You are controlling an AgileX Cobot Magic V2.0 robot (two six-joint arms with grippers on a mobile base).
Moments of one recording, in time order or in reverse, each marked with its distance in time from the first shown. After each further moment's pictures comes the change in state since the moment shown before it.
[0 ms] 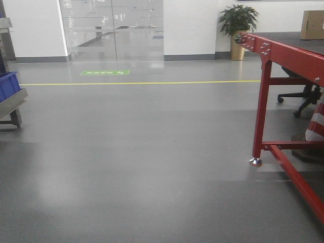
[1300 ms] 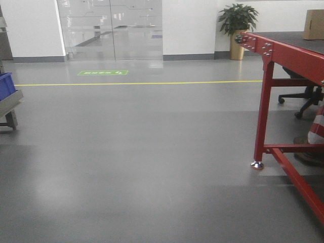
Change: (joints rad) left arm -0.023 0.000 0.000 0.000 0.000 0.000; right arm -0.033 0.000 0.000 0.000 -0.002 0.000
